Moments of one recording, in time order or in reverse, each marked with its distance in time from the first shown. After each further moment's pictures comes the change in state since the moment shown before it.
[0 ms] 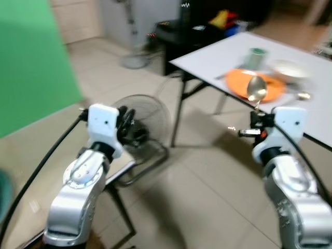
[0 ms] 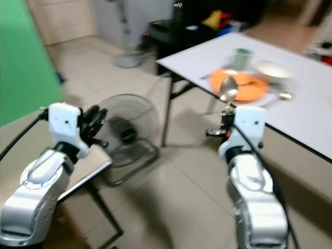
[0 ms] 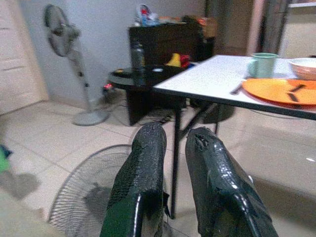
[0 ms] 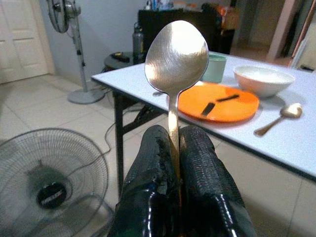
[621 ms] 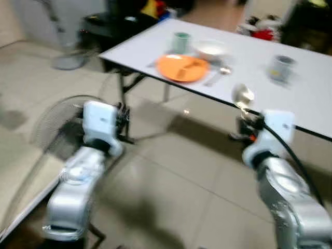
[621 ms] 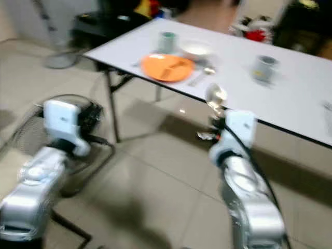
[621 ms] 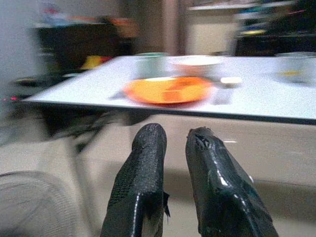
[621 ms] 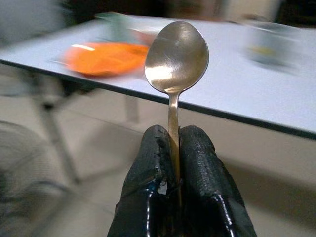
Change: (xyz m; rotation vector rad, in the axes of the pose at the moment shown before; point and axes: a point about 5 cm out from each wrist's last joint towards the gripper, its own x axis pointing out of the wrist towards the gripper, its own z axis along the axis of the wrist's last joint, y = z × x) left arm 0.007 -0.008 -0.002 -0.005 -0.011 -0.035; right arm -0.001 -0.005 -0.013 0.055 0.107 -0.009
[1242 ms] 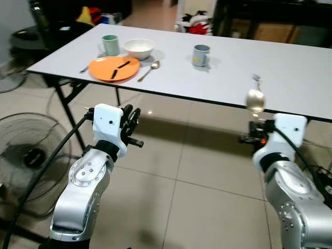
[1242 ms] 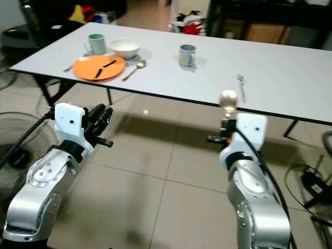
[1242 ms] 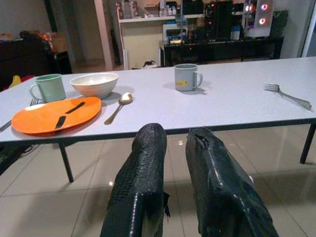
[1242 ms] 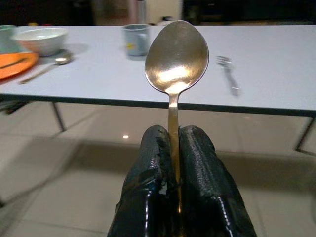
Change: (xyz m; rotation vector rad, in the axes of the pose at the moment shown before) left arm -0.001 -0.001 0.000 -0.011 -0.016 -0.032; right arm -0.001 -0.004 0.004 -0.009 -0.006 -0.005
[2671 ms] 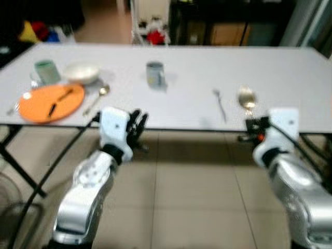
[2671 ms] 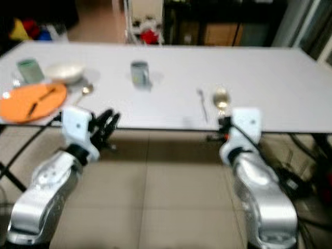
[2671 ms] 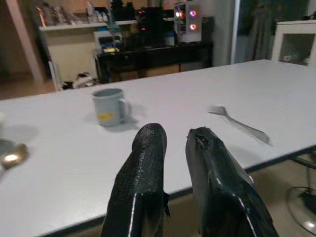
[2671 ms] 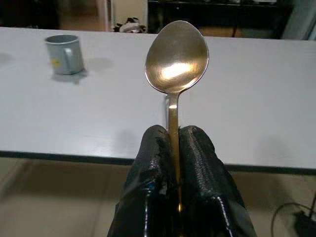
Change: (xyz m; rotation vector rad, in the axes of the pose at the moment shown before) left arm 0.000 -0.010 -0.002 -0.012 0.001 -0.073; right arm 0.009 -0.008 0.003 -0.103 0.038 0.069
